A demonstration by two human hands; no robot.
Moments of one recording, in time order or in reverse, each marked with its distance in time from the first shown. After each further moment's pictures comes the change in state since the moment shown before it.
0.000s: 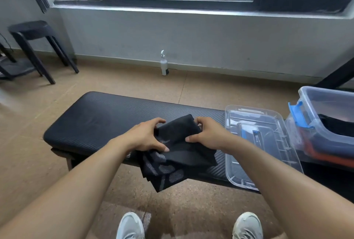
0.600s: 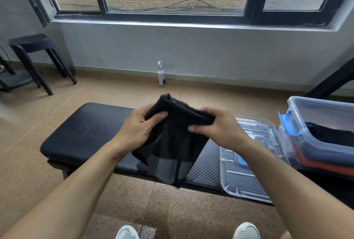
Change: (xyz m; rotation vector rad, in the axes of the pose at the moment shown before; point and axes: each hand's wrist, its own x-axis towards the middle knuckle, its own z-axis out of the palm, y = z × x) left_hand -0.040 0.054 -0.032 -0.790 0.369 0.378; right_hand -0.029 -0.017 -0.044 0.125 0.303 -0.401
